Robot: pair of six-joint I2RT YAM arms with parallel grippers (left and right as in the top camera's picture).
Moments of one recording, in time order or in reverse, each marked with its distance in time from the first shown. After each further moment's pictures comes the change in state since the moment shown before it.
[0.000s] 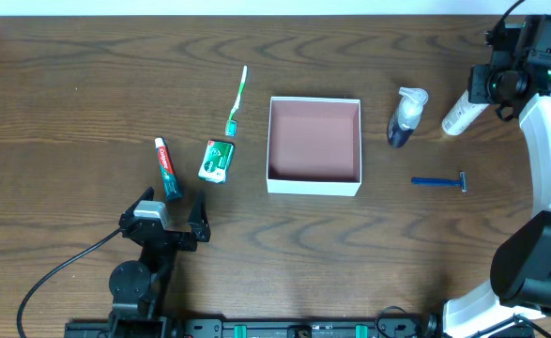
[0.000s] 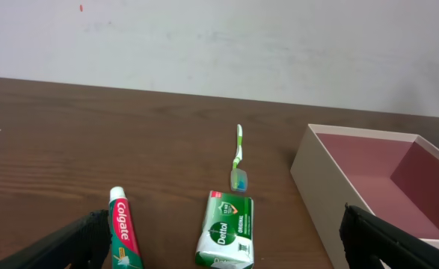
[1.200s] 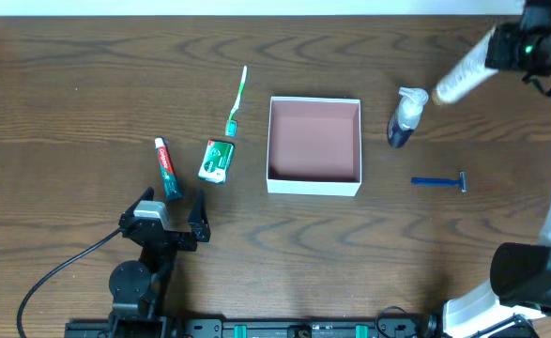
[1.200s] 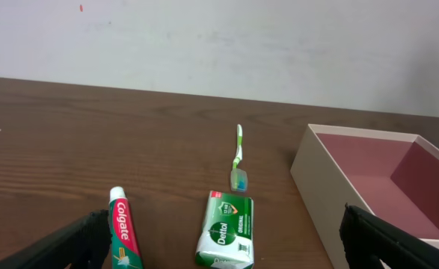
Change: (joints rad) left arm 0.000 0.000 0.000 0.000 0.000 0.000; right arm 0.003 0.000 0.497 -0.384 -0.236 0.080
